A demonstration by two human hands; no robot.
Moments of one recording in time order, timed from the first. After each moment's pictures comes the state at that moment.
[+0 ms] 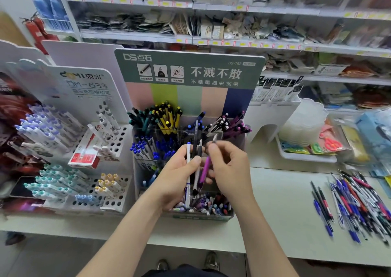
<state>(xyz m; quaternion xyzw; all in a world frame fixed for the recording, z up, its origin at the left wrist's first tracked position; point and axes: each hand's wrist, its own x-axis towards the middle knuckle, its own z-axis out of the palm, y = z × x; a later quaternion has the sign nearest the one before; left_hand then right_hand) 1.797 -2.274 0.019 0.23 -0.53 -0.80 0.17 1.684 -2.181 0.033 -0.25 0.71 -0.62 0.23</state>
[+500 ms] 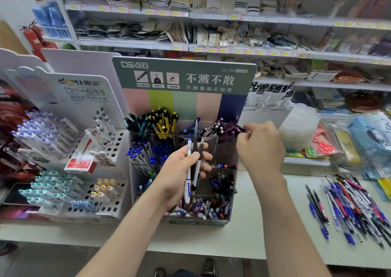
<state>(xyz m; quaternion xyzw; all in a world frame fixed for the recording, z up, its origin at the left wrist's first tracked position) 1.781 -2.275 0.031 0.26 -0.47 -0.82 0.19 1.612 -2.177 0.077 -0.27 0.93 -0.26 -0.05</state>
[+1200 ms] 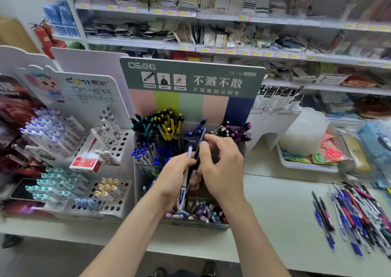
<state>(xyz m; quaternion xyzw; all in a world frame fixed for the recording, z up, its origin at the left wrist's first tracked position) 1.792 -2.280 0.033 0.27 -0.52 -0.79 0.16 1.680 -2.206 0.035 -0.37 0.76 -0.53 0.01</state>
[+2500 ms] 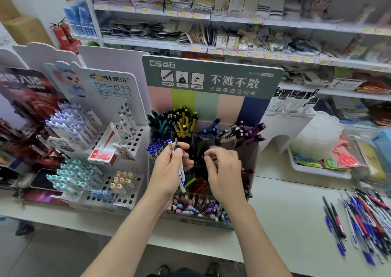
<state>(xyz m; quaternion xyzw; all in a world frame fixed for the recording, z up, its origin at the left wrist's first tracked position) 1.822 -2.296 0.016 0.39 -0.54 -0.67 0.34 1.690 -2.210 -0.023 -0.46 0.78 -0.42 0.00</state>
